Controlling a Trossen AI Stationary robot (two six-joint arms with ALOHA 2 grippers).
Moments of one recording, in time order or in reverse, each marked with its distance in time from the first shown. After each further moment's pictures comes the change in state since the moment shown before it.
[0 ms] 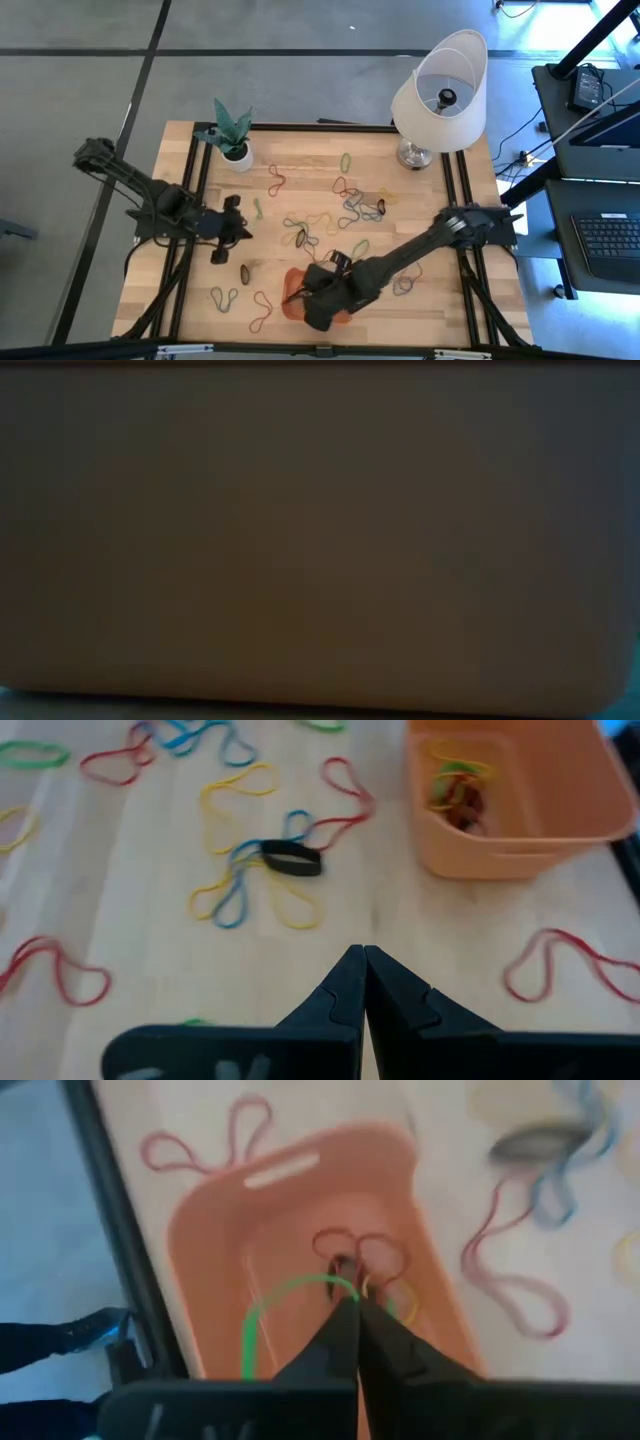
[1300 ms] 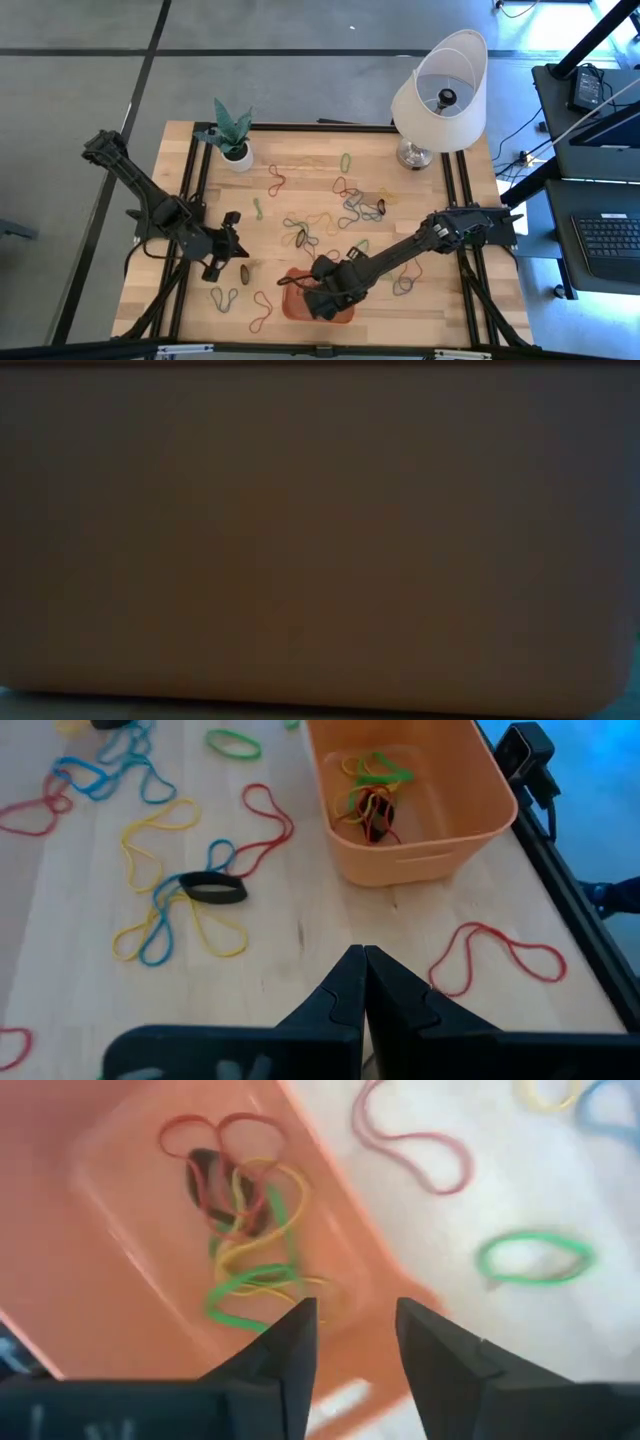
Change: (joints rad) left arm -0.195 0.091 0.037 0.071 -0.053 -0.031; right arm -0.014 0.102 0.163 -0.404 -0.078 0.176
